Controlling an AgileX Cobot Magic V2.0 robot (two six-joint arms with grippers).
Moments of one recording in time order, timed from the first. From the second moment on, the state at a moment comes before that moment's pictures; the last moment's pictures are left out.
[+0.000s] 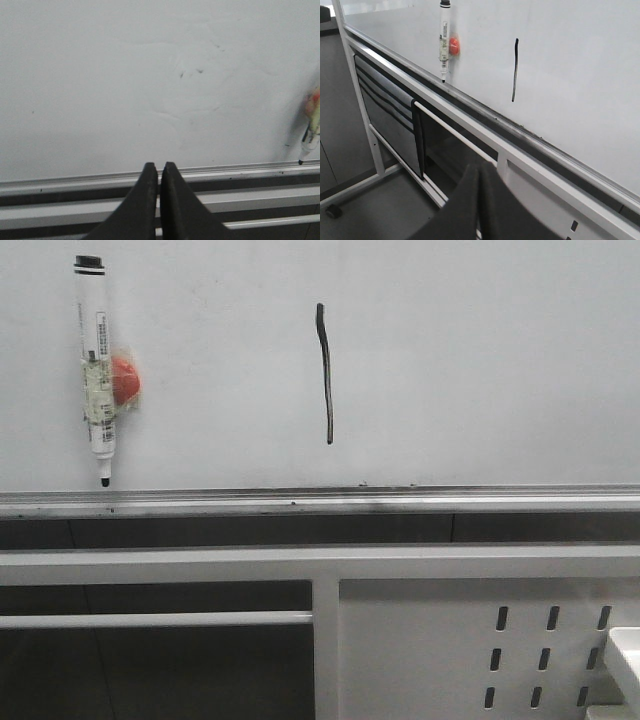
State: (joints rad) left arm -0.26 0.00 -0.16 0.48 0.41 -0.45; right arm 0.63 0.14 -0.22 0.36 0.34 -0.43
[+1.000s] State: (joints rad) left arm -0.04 -0.01 0.00 -0.02 0.31 0.02; right arm 0.63 0.14 -0.22 0.36 0.34 -0.43
